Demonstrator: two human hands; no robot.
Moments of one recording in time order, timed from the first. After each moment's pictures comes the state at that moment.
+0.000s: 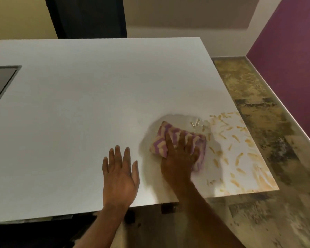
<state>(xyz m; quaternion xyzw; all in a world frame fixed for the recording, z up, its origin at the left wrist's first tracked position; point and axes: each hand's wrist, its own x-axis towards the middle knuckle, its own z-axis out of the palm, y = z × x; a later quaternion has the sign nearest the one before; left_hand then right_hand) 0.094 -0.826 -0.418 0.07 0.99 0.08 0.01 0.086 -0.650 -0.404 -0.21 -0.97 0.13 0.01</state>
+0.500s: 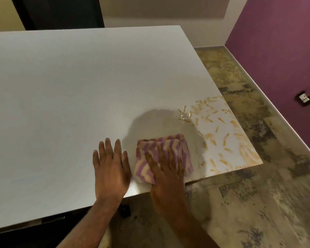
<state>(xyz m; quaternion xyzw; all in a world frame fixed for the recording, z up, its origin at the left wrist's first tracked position) 0.092 -0.828 -0.416 0.10 0.99 0.11 0.02 0.181 -0.685 -0.417 -0.10 -0.98 0.16 0.05</state>
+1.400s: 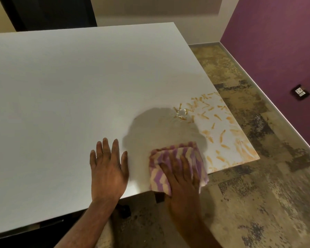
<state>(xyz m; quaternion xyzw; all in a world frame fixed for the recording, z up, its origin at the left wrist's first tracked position) 0.092 -0.827 -0.411 0.13 0.99 0.08 0.03 0.223 -0.656 -0.419 -0.14 -0.98 0.15 0.09</state>
